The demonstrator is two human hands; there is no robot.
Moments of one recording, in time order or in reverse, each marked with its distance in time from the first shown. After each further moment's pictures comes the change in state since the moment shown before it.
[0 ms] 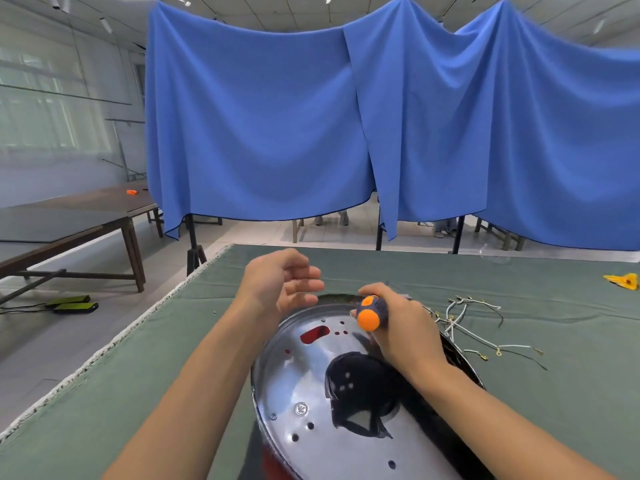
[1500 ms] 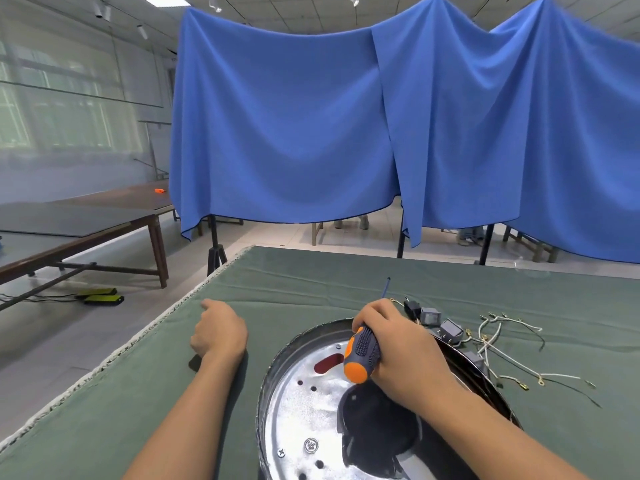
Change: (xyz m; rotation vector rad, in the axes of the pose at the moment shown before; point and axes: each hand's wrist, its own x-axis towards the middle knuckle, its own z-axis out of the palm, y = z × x) left_hand 0.100 -0.075 -0.124 1.235 0.807 -0.096; right_hand 0.004 -0.018 0.013 -0.170 -0.192 -0.309
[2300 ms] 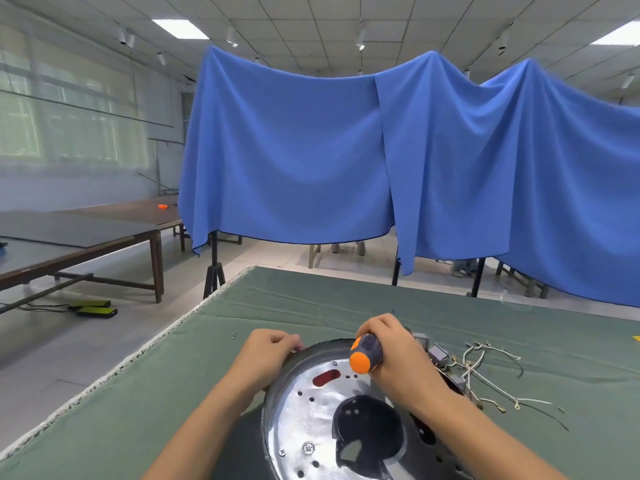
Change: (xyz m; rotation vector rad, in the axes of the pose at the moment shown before) left_hand -0.096 0.011 -0.064 -0.605 -0.583 0.317; right_hand 0.000 -0.002 -0.023 0.207 0.019 0.065
